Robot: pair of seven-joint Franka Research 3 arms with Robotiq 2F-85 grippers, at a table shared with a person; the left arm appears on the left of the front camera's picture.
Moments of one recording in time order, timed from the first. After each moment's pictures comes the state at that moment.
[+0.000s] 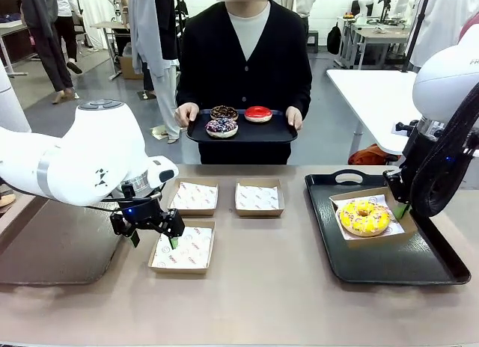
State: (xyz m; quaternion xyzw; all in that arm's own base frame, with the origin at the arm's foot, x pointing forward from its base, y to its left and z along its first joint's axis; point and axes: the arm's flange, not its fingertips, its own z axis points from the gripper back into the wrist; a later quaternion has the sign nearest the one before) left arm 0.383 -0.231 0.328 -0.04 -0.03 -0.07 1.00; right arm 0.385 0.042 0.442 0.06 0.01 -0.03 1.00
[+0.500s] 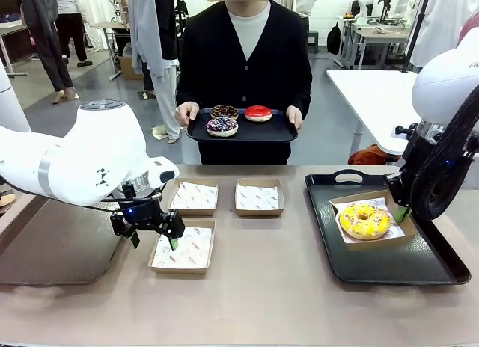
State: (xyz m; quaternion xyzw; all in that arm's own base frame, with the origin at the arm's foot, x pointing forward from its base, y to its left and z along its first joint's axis) left arm 0.383 -0.232 0.327 -0.04 -0.03 -0.07 1.00; right arm 0.382 0.041 0.435 0.06 0.02 -0.03 1.00
